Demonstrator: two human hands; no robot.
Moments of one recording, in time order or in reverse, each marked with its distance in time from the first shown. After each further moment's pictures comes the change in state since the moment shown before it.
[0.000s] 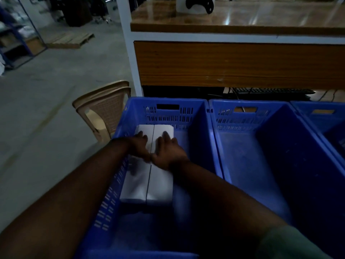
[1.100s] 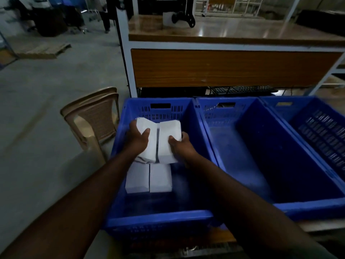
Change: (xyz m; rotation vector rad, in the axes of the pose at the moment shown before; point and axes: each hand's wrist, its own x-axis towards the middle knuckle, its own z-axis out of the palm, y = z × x) left_hand -0.048 0.025 0.030 -1.111 0.705 -0.049; right_hand -0.084 -0.012 -0.035 1.150 0.318 0.454
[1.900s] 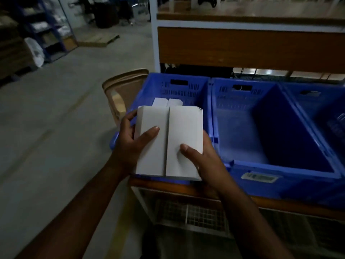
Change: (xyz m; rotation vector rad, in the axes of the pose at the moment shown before) left_hand -0.288 0.038 -0.077 -0.493 0.015 0.075; right_hand -0.238 0.032 -0.108 0.032 -0.385 -0.332
